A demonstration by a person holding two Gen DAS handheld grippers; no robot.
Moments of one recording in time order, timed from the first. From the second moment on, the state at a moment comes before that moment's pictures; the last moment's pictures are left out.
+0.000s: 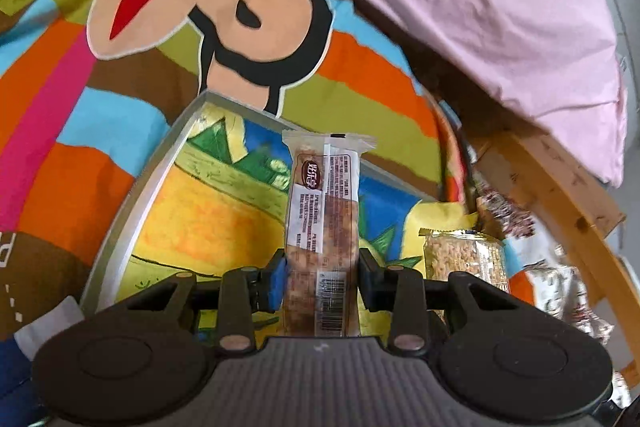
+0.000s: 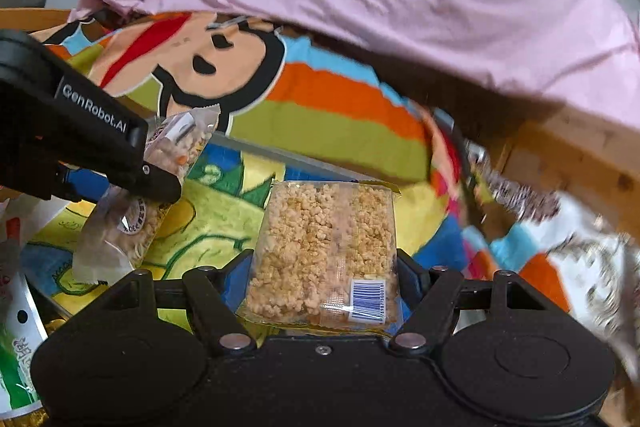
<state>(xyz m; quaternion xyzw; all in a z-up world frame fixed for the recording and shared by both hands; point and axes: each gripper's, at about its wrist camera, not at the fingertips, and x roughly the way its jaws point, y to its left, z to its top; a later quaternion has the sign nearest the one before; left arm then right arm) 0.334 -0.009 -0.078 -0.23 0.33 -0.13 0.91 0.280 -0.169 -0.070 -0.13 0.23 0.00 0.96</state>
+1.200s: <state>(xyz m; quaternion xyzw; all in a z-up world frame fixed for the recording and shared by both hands) 0.244 0.002 0.003 -0.15 0.21 -0.09 0.96 0.182 -0.202 0.029 -0.03 0.11 -0.04 0.99</state>
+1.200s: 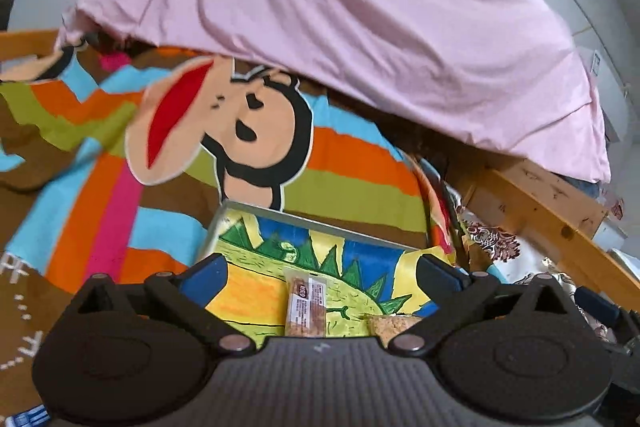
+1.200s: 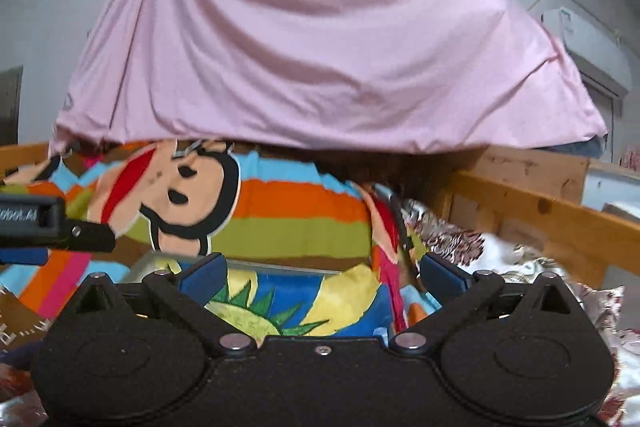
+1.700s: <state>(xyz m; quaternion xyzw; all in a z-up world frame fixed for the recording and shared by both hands) 0.148 0.026 0.021 -0.10 0.17 -0.06 0.98 0.089 -0.193 0.041 -0.01 0.10 -0.02 0.99</state>
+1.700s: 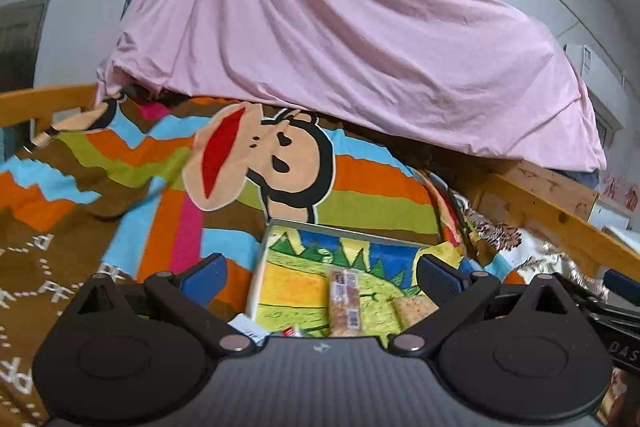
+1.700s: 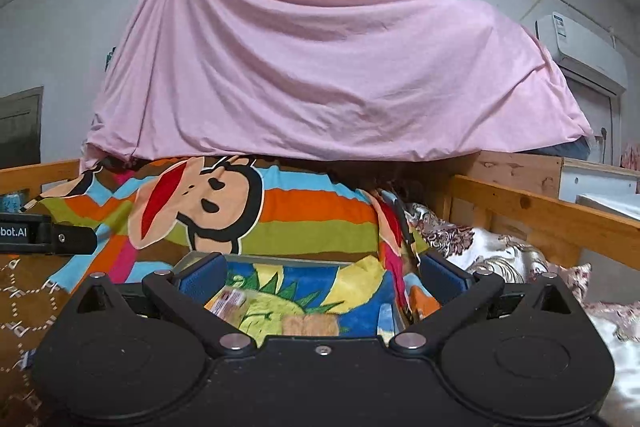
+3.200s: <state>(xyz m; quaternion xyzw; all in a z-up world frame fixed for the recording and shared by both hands) 0.084 0.020 -0.013 0.01 0.35 -0.02 0.94 0.036 -0.149 -0.001 -0.07 0.29 0.01 0.95</state>
